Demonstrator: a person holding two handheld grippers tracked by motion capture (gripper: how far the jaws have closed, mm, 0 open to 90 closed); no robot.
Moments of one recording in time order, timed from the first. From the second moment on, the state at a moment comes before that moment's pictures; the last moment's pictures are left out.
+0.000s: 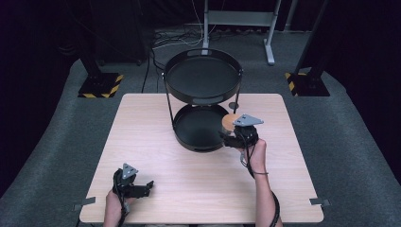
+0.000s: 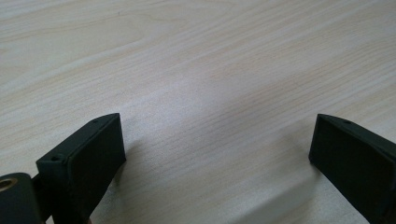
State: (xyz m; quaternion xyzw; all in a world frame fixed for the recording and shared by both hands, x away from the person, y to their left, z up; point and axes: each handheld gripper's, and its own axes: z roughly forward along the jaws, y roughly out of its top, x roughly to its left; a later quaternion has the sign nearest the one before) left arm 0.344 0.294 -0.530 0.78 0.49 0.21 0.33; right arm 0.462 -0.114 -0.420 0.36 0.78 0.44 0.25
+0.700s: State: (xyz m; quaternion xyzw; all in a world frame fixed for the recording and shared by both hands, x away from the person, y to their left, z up) left arm 0.344 0.294 -0.530 0.78 0.49 0.21 0.33; right arm 0.478 -0.097 -0.417 0.35 0.79 0.44 0.25
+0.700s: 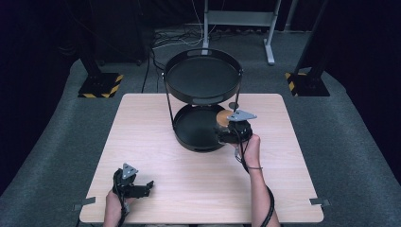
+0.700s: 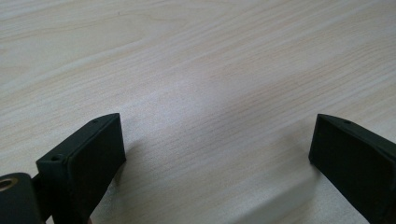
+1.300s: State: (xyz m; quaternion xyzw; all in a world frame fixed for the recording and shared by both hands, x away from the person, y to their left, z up) left arm 0.344 0.294 -0.530 0.78 0.49 0.21 0.33; right arm 0.491 -0.085 -0.422 0.36 0.79 0.44 0.24
